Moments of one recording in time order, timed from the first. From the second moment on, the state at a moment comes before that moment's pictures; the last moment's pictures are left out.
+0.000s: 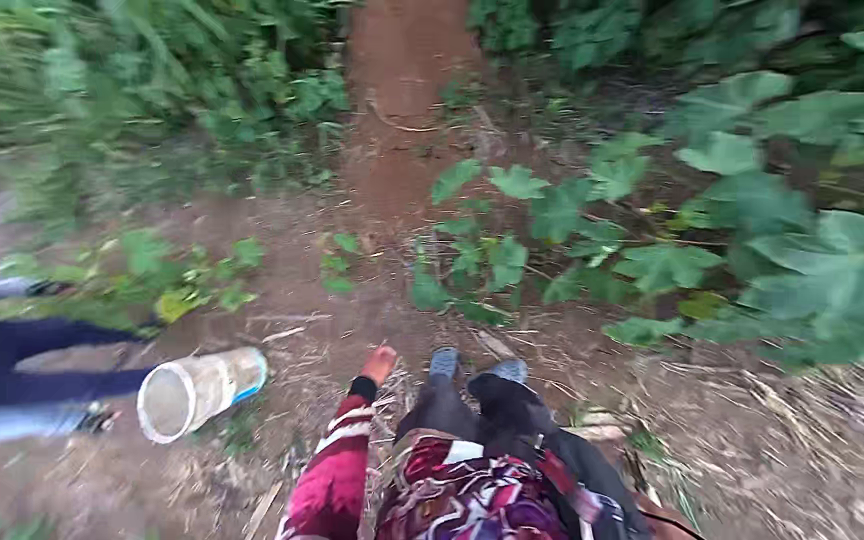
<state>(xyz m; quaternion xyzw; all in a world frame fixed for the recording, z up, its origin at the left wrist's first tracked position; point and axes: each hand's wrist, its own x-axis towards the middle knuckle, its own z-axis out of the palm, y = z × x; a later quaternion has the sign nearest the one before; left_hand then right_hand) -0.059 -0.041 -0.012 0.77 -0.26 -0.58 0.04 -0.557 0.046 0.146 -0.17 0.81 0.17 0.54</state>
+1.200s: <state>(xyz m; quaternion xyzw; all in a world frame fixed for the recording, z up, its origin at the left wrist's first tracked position) -0.205 -0.511 -0.279 0.54 -0.49 -0.64 -0.25 -0.328 -0.319 -0.208 -0.13 0.72 0.06 0.68</state>
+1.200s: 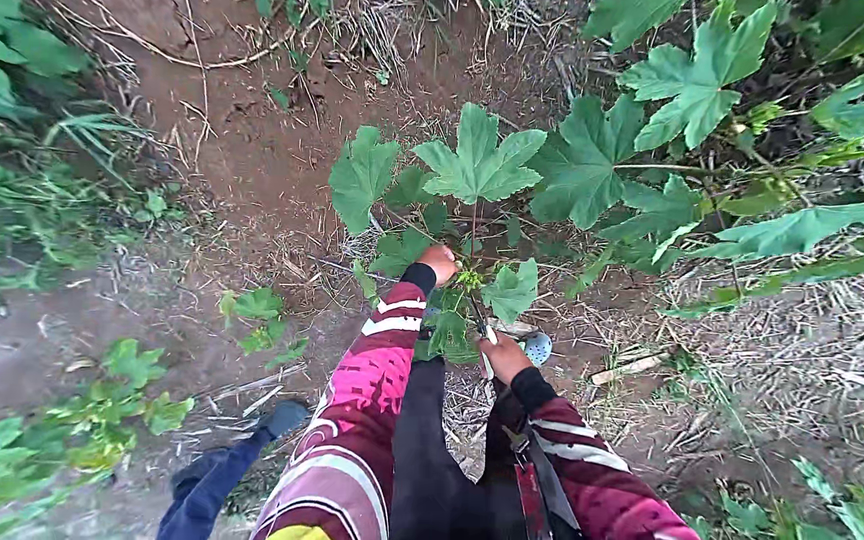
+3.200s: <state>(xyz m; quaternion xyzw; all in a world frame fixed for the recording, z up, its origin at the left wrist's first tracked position) -0.403 -0.424 -0.097 0.51 -0.30 -0.79 0.18 -0.517 -0.133 -0.172 0.05 0.68 -0.17 0.71</state>
